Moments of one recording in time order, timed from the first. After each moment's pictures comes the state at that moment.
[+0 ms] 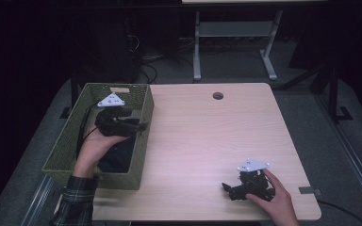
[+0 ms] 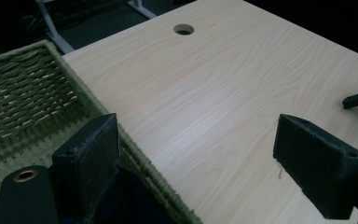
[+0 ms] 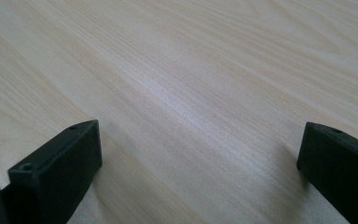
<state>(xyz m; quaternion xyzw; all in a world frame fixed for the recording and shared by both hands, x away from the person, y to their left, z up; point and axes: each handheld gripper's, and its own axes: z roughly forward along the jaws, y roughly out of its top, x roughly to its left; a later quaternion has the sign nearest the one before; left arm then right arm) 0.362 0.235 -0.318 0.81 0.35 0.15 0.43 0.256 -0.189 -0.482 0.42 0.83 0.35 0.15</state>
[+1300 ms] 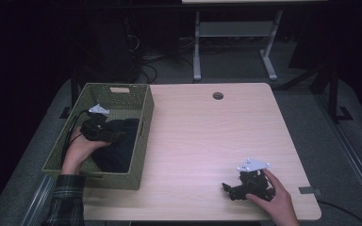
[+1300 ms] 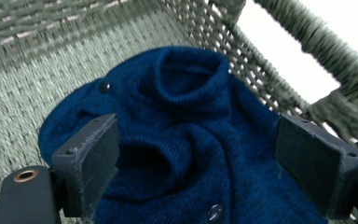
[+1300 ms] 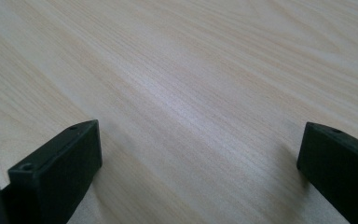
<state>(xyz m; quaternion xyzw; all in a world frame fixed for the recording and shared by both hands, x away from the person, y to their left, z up) 0.389 0.302 -0.382 0.83 0.44 0.14 0.31 0.256 -0.189 -0.482 0.42 0.83 0.35 0.15</state>
